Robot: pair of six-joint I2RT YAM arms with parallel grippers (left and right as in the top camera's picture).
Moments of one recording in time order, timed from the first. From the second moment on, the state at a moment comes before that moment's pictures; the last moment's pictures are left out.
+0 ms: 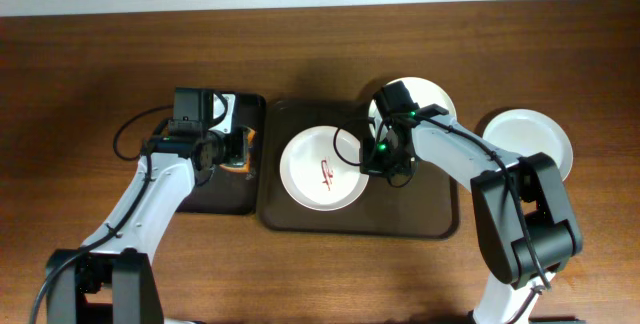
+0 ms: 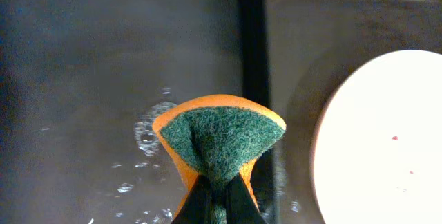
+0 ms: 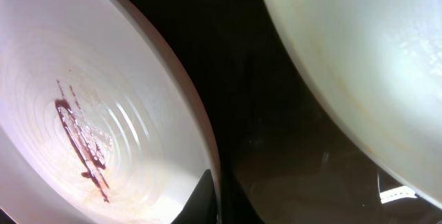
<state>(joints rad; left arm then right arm) -0.10 1.60 1.01 -0.46 0.18 -0.05 0.33 1.95 1.21 -0.66 -0.32 0.41</state>
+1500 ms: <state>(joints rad) -0.39 1.90 1.01 -0.12 0.60 -0.78 0.33 1.95 1.21 -0.66 -0.32 0.41</state>
